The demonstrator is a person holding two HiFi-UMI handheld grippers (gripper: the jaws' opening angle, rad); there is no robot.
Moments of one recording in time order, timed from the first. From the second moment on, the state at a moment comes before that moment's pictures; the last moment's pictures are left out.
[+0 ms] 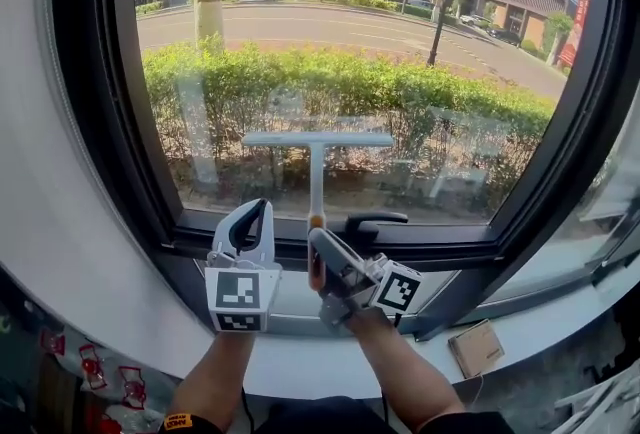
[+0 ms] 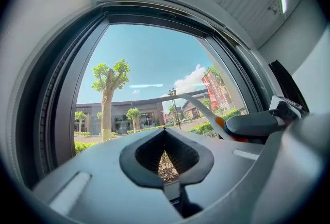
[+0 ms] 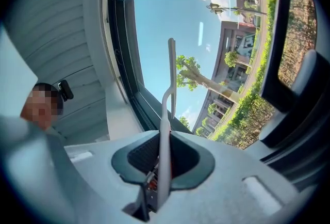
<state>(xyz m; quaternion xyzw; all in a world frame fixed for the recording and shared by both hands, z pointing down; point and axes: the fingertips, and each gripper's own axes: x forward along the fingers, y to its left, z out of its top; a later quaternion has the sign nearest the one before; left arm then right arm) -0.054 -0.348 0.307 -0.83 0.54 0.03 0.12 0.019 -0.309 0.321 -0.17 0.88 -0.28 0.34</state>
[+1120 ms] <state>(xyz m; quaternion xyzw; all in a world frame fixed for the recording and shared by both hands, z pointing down) 0.050 -0.311 0.094 -0.81 0.51 0.14 0.27 0.143 -0.309 0.090 -0.11 0.92 -0.09 0.36</state>
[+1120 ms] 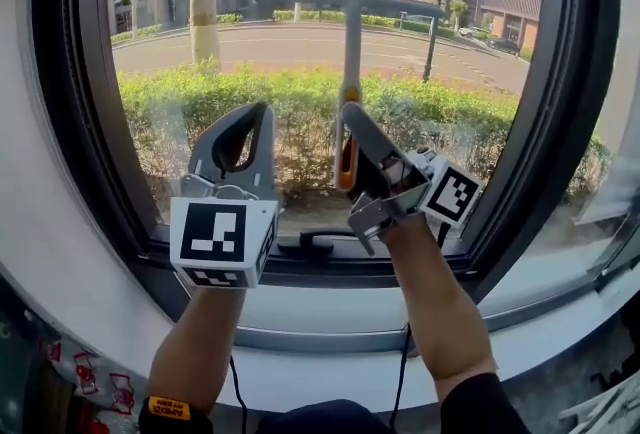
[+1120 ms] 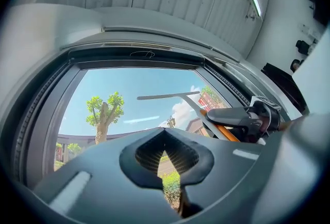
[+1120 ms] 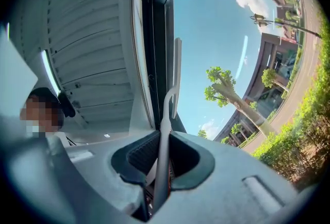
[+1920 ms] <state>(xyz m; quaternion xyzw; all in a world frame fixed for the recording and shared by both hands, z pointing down) 0.079 -0.339 0.191 -0.84 0.51 0.09 0.20 0.155 -0.309 0.197 -0.12 0.91 -0.18 0.36</state>
